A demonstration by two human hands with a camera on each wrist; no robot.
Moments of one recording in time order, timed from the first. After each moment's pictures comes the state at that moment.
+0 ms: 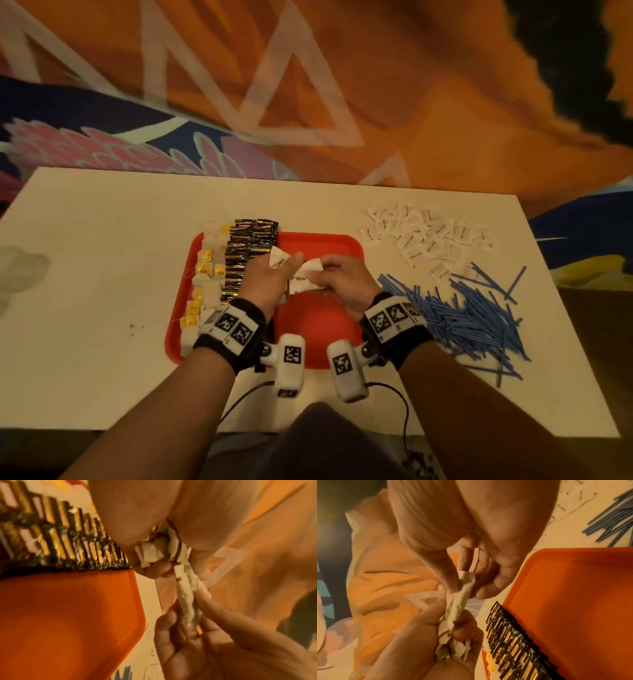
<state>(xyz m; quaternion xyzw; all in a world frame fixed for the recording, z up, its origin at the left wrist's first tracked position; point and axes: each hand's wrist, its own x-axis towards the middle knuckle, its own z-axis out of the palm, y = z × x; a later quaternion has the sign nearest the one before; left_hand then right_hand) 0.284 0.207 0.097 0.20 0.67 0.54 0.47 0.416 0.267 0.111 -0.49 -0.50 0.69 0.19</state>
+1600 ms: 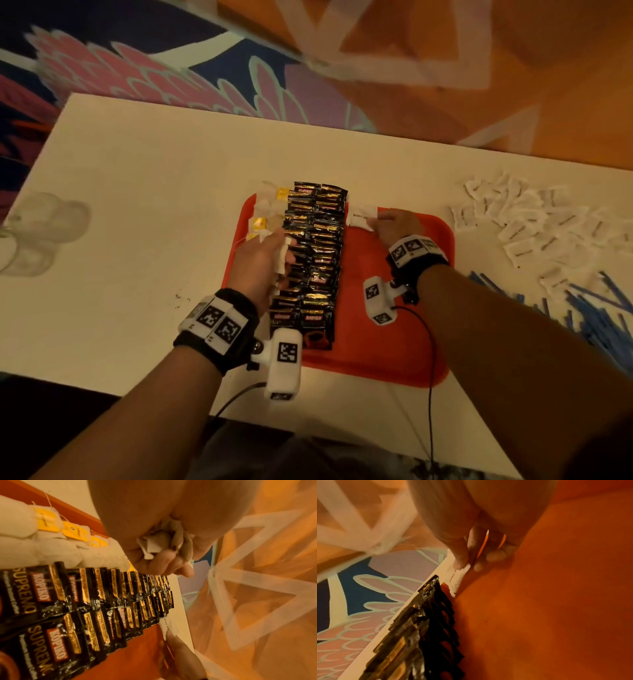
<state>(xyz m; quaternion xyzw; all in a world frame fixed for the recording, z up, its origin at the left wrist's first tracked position) 0.167 0.191 0.052 0.04 0.69 0.53 0.50 0.320 0.377 -0.011 -0.66 -0.58 0.48 0.05</state>
